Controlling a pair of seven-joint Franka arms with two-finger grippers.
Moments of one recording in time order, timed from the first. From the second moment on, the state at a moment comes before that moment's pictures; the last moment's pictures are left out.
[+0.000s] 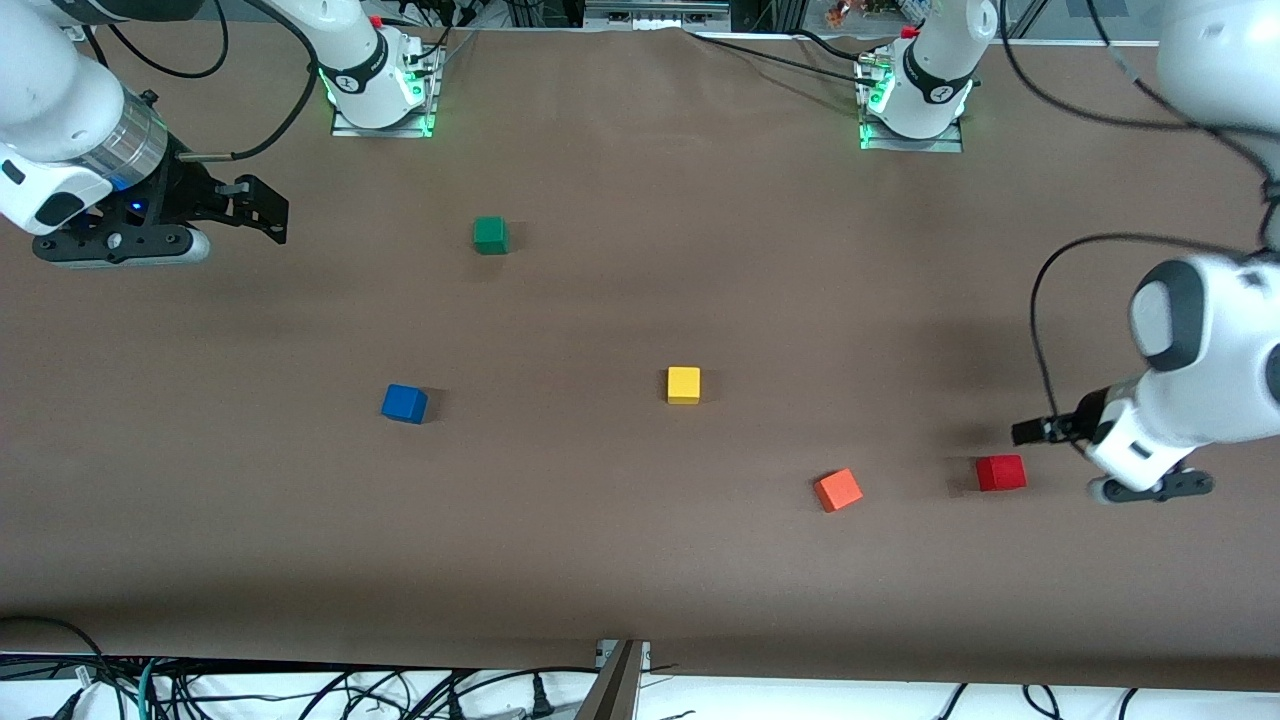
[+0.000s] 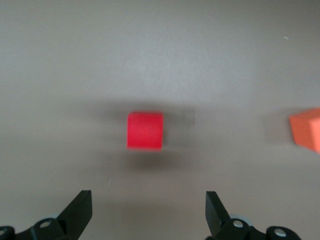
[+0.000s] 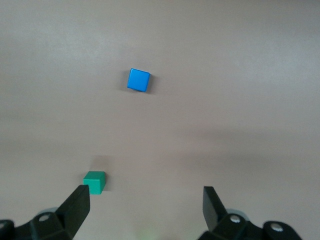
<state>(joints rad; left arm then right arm) 0.12 0.62 -0.08 -1.48 0.03 2.05 -0.08 0.11 0.01 0.09 -1.64 -0.03 1.58 0.12</state>
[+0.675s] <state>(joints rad) 0.13 0.76 -0.08 -1.60 0.03 2.40 -0.03 0.11 0.01 0.09 -1.64 -0.03 1.58 0.12</state>
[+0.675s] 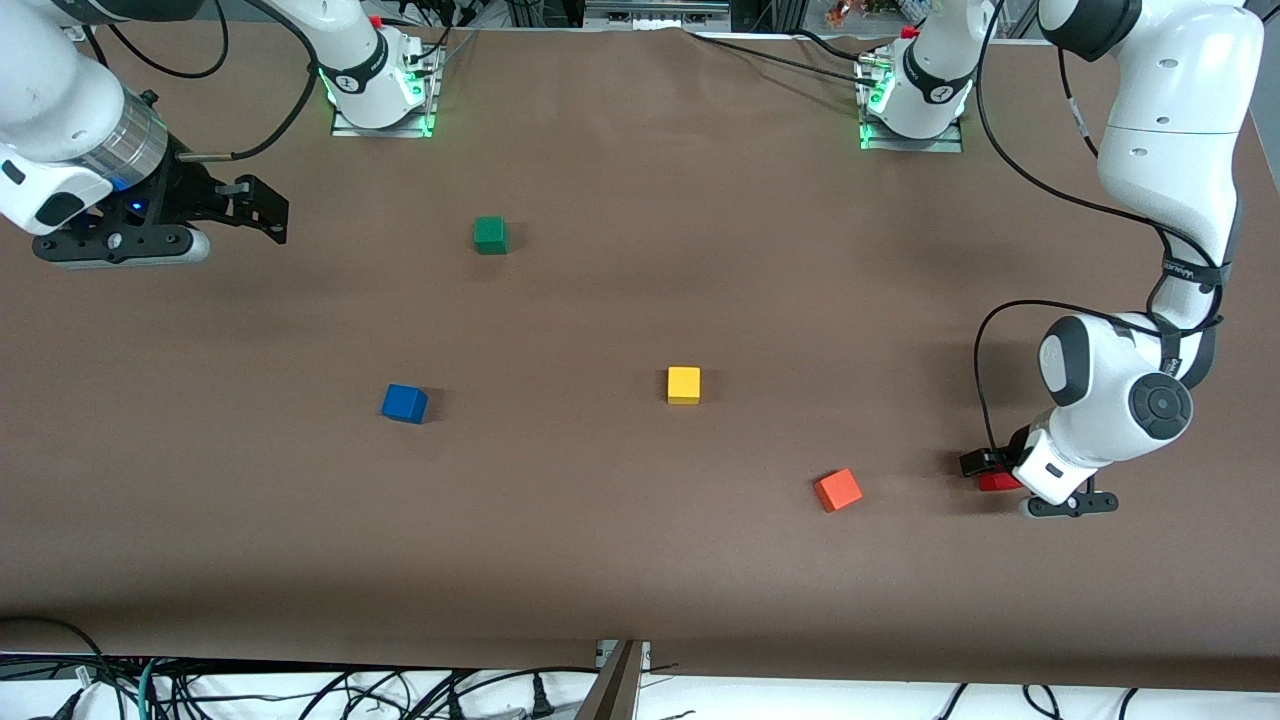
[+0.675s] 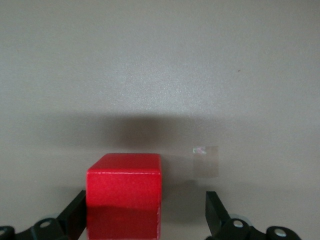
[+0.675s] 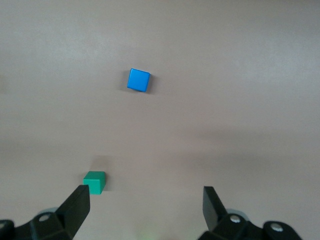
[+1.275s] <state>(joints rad) 0.12 0.74 -0.09 -1.57 0.03 2.40 -0.02 0.11 0.01 0.09 -1.64 -0.03 1.58 0.12</state>
